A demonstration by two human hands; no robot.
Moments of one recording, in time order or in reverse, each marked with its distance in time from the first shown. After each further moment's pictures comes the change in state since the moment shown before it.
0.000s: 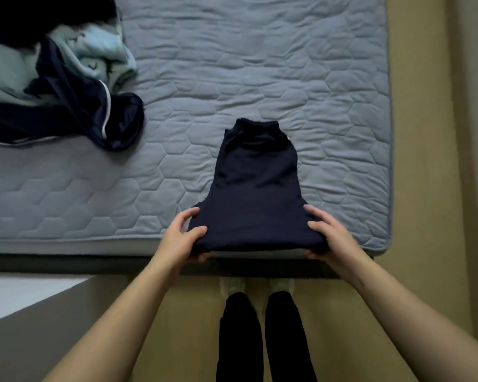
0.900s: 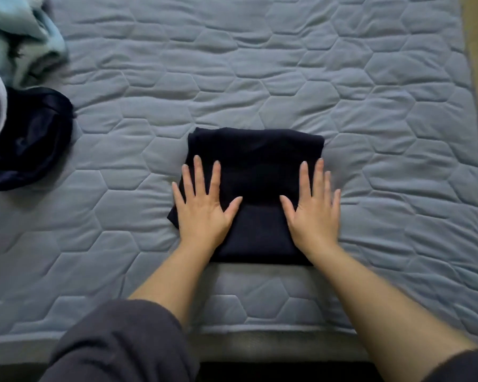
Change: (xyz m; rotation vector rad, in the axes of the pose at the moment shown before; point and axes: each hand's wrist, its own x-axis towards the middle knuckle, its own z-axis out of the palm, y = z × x) left_hand 0.306 -0.008 0.103 1.345 0.435 0.724; right_hand 0.291 0.010 0.046 -1.368 0.481 -0.630
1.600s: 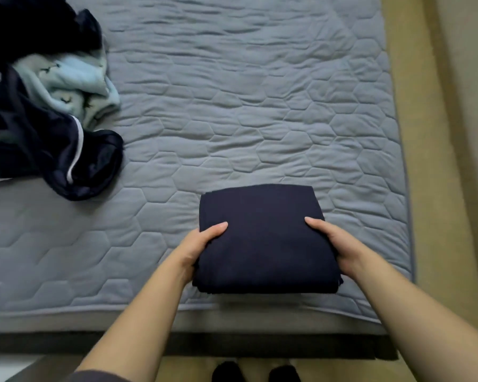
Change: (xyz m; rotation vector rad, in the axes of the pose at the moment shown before) left_hand -0.077 -0.014 -0.151 -1.645 -0.681 -0.666; right_hand -0.056 0.018 -0.159 1.444 -0.770 0.754
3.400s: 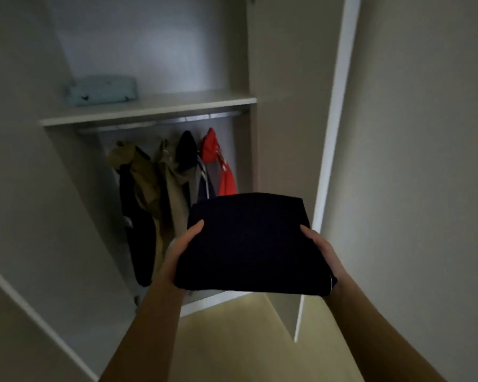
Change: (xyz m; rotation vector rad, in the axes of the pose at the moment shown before) left_hand -0.985 -0.862 0.460 -1.657 1.942 1.401; right_hand -0.882 0.817 -0.024 -1.647 -1.744 1.339
